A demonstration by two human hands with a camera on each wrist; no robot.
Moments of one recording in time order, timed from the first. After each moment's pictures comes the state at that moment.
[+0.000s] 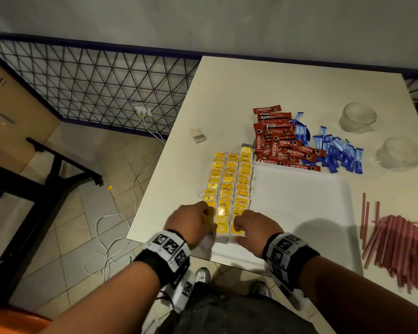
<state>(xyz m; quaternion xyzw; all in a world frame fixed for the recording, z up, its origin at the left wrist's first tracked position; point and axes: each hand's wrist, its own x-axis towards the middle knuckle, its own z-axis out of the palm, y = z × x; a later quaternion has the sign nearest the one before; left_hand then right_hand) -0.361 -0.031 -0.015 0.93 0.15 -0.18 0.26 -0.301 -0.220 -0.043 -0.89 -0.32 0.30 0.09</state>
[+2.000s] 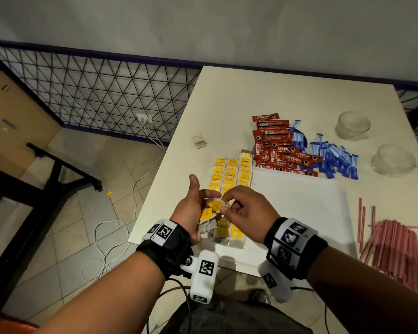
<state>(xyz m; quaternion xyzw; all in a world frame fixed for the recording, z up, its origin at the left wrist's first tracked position) -0.341 -0.036 0.001 0.55 0.33 -0.14 0.76 -0.295 -0.198 0.015 -0.84 -0.28 0.19 0.43</state>
